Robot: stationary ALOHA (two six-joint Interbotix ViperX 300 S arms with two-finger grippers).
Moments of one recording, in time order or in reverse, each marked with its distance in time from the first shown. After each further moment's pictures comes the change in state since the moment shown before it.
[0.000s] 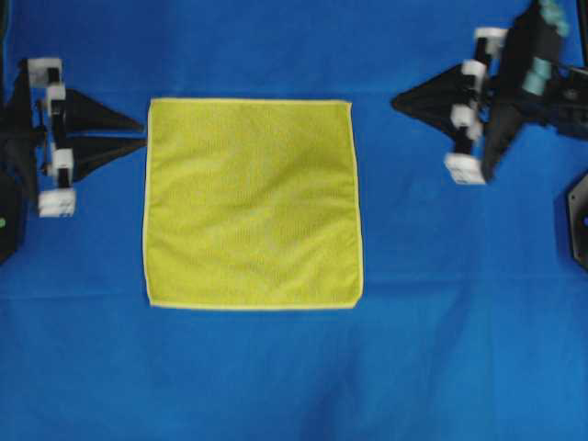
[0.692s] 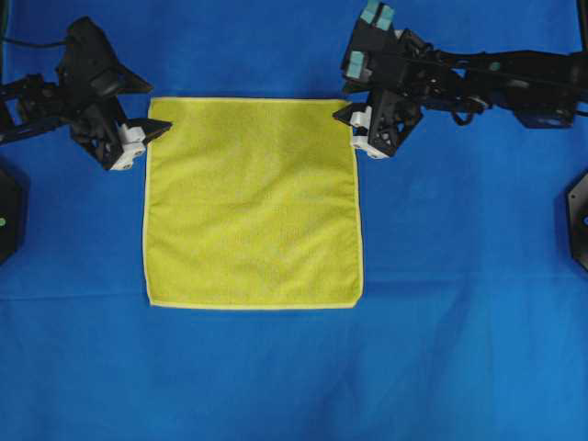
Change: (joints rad) left arm 0.282 0.569 -0.009 -0.002 -0.147 0.002; right arm -0.100 0.554 -0.247 -0.074 0.117 -0.012
